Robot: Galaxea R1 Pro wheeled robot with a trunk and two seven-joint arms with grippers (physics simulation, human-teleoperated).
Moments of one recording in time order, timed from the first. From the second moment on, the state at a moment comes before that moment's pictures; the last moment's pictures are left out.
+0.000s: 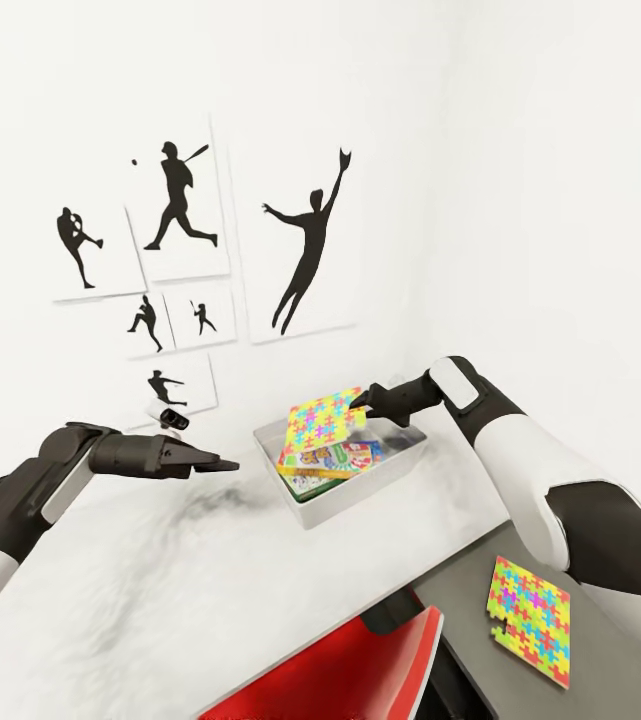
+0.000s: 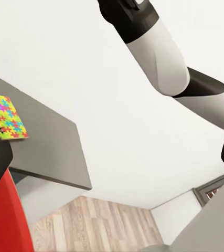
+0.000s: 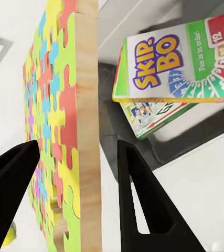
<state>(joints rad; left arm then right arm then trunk) -0.86 0.46 -0.37 -1.08 0.56 1.04 -1.57 -1.32 0.01 0.15 -0.40 -0.85 1.05 -0.05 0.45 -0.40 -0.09</state>
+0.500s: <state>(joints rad) -0.86 0.46 -0.37 -1.09 0.56 1.04 -1.57 -1.32 0.01 0.15 -0.40 -0.85 1.05 -0.01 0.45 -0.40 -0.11</state>
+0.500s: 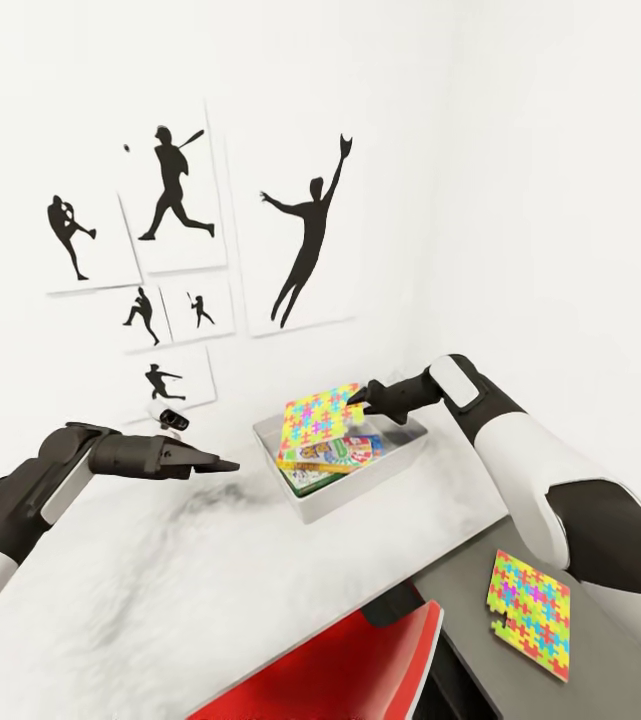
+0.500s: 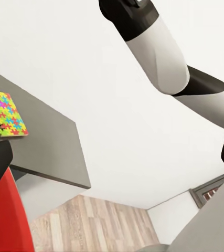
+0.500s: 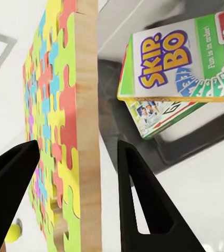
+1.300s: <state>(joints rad) -0.86 0.46 -0.36 -1.13 0.56 1.04 -1.57 -1.35 -0.01 0.15 -0.45 -0.86 1.05 -0.01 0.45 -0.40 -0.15</state>
